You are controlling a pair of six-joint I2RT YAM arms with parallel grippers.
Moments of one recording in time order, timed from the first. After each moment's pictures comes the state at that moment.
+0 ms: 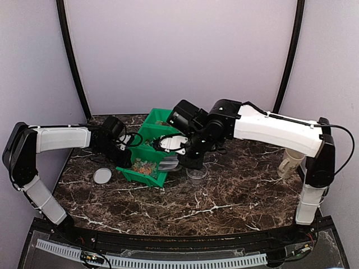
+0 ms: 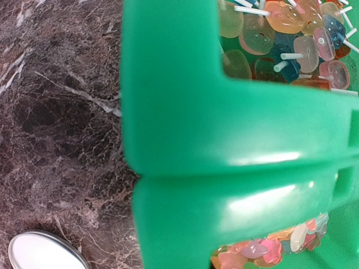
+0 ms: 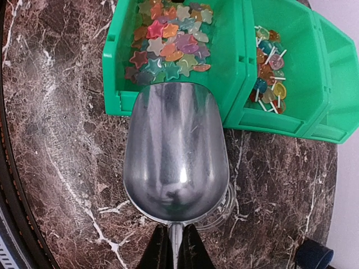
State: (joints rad) left arm -0.46 1.60 1.03 -0.57 0.14 -0.21; right arm 1.12 1.86 1.82 -1.06 0.16 -0.36
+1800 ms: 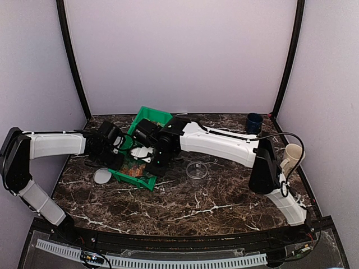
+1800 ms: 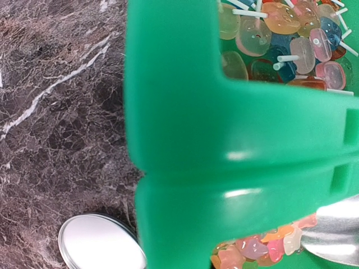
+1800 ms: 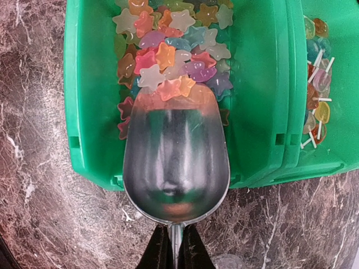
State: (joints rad) left arm -0.47 1.52 0.91 -0.52 -0.12 -0.19; right arm 1.14 2.41 2.36 -1.11 0.12 -0.24
